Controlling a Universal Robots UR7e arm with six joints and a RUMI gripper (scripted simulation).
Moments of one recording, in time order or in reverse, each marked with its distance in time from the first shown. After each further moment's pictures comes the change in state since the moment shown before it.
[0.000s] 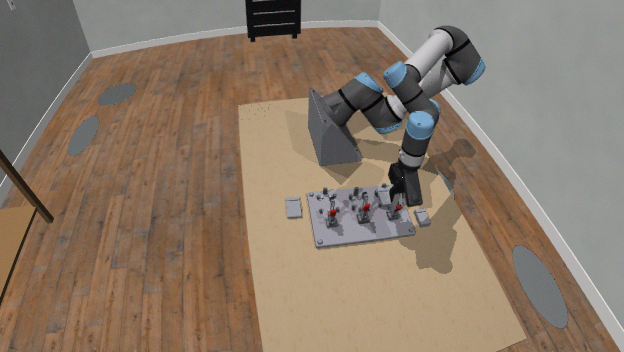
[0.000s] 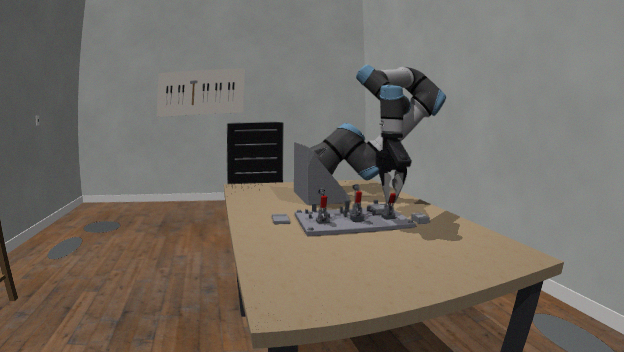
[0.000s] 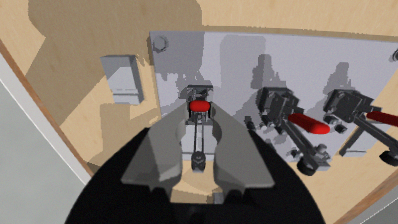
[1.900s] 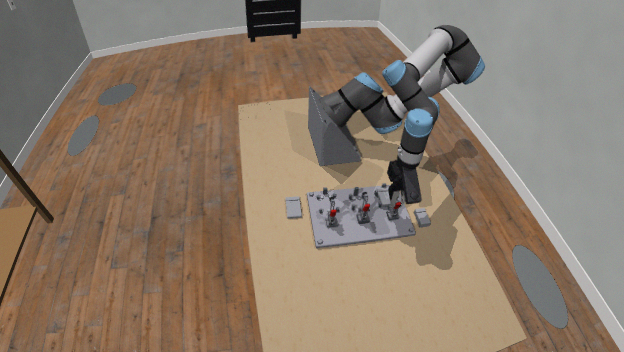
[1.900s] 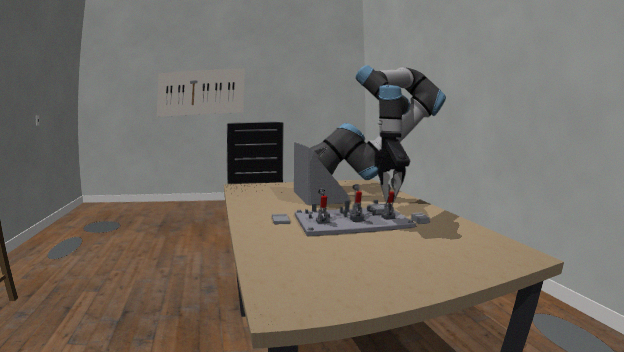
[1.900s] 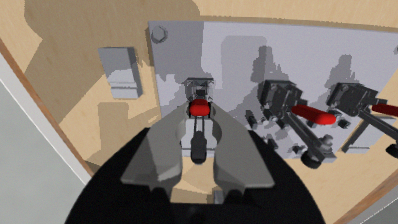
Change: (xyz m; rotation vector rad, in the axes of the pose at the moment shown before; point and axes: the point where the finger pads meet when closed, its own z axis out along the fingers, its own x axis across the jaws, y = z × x) arm 0.000 0.011 0.000 0.000 0.000 0.000
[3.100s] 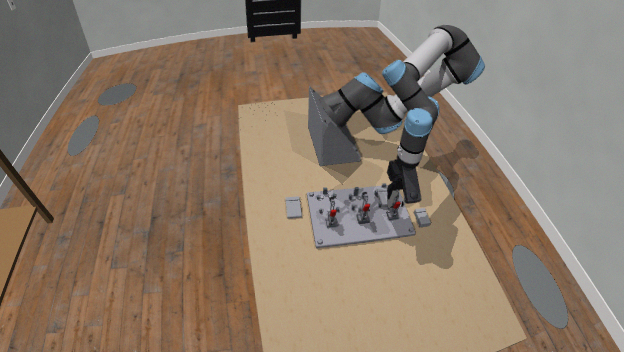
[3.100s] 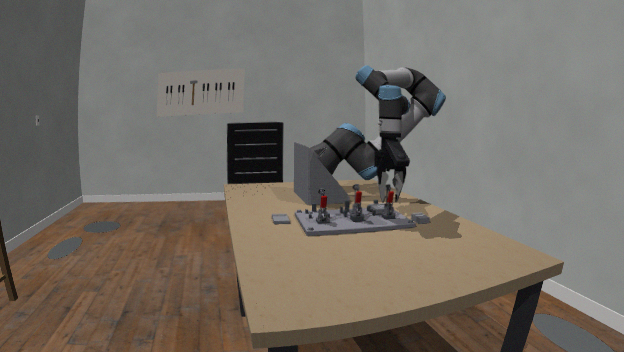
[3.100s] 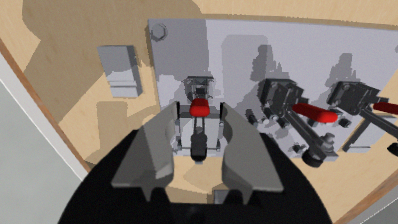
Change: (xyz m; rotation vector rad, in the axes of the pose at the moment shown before) arm 0.000 0.002 0.000 0.000 0.000 0.000
